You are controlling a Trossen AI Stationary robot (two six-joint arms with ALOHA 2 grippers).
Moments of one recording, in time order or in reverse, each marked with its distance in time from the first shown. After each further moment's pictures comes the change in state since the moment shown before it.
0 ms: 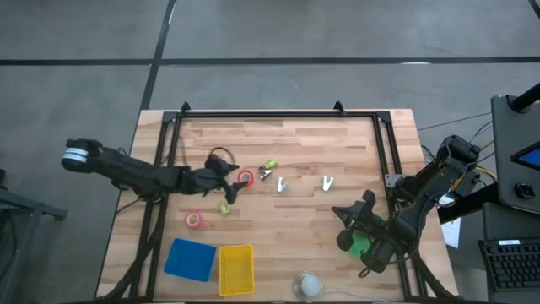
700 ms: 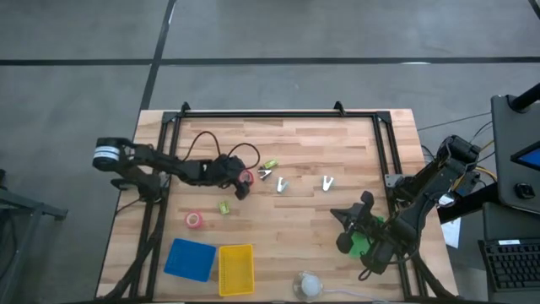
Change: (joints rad) left arm 0.179 0.339 0.116 -0.082 0.212 -0.005; right arm 0.000 0.000 -0.005 0.053 -0.008 -0.057
